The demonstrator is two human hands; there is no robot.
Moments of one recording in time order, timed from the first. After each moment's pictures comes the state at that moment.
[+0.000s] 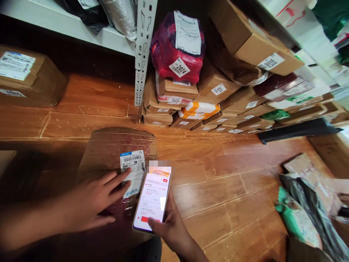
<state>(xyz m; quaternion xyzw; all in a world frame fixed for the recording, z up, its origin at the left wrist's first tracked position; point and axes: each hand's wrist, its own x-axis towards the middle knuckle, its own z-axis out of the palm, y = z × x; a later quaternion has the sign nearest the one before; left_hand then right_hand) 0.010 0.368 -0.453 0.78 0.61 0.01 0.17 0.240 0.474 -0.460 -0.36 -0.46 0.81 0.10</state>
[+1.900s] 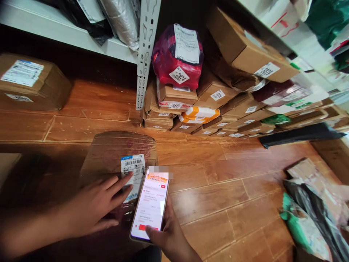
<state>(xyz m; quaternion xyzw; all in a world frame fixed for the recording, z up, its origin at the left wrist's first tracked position) 0.017 0.370 -0.455 0.77 0.62 0.00 0.15 0.243 0.472 -0.463 -0.36 -0.47 0.80 0.08</state>
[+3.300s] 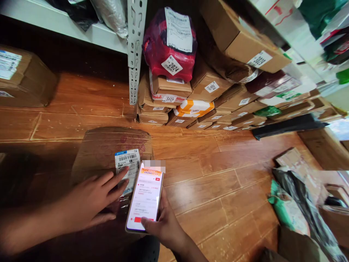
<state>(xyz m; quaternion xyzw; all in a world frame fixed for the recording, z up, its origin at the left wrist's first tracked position) 0.018 0.372 -0.458 0.78 0.62 0.04 0.05 0.238 0.472 -0.459 -0.35 -0.47 0.81 0.09</state>
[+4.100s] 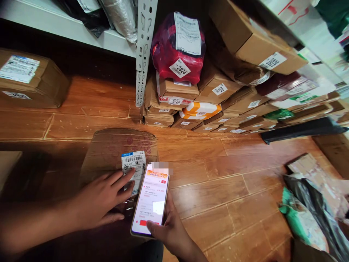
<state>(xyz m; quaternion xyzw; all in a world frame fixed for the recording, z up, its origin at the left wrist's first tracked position) 0.021 0.377 -0.455 0.78 0.62 0.04 0.08 0.237 0.470 -0.460 -0.35 -0.46 0.81 0.10</state>
